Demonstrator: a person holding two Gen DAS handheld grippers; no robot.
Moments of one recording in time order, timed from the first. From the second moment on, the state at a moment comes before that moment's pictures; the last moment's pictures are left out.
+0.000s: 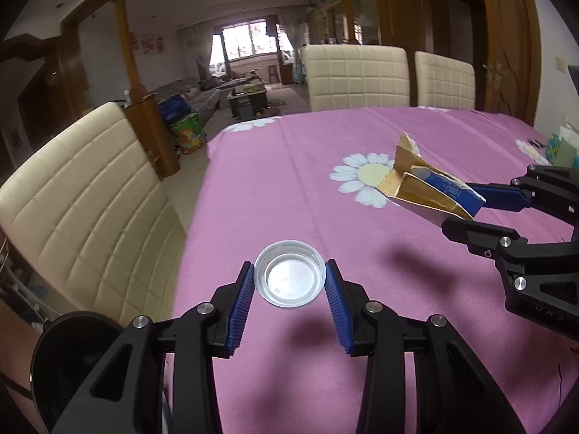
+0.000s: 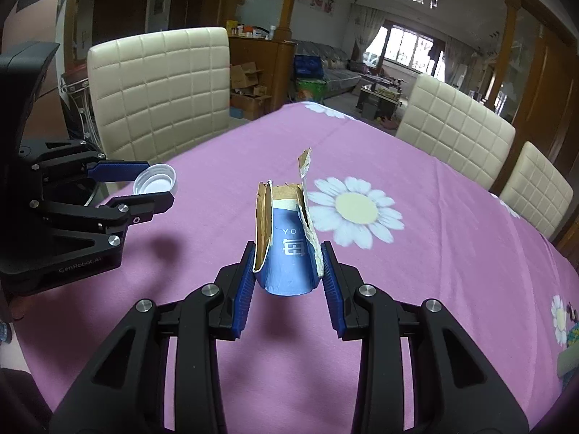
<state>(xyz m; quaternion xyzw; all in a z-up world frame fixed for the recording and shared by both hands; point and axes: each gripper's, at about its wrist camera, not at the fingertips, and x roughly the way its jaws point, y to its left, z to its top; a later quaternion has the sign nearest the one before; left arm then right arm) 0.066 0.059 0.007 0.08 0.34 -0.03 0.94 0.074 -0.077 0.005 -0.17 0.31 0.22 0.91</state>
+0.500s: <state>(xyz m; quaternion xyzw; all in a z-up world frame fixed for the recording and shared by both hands) 0.035 0.139 0.021 0.05 0.32 0.04 0.95 0.051 0.006 0.023 -0.19 0.29 0.29 0.89</state>
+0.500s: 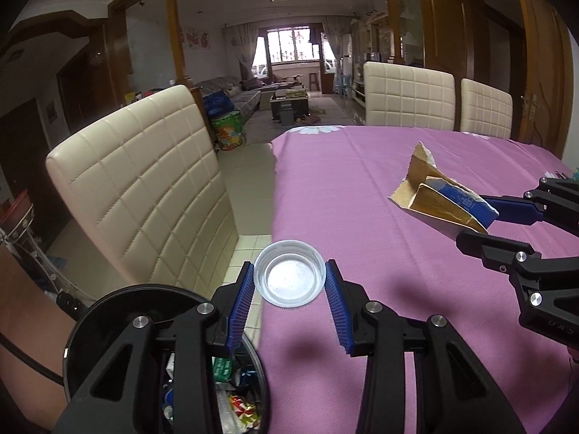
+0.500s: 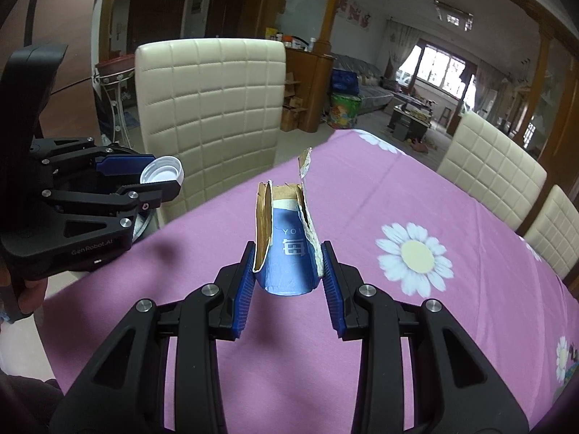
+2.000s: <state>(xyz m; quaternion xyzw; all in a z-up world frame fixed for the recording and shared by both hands) -0.033 0.267 0.011 -0.03 0.31 0.16 0.94 0.008 0.168 0.014 -0.25 0.28 0.40 0.84</state>
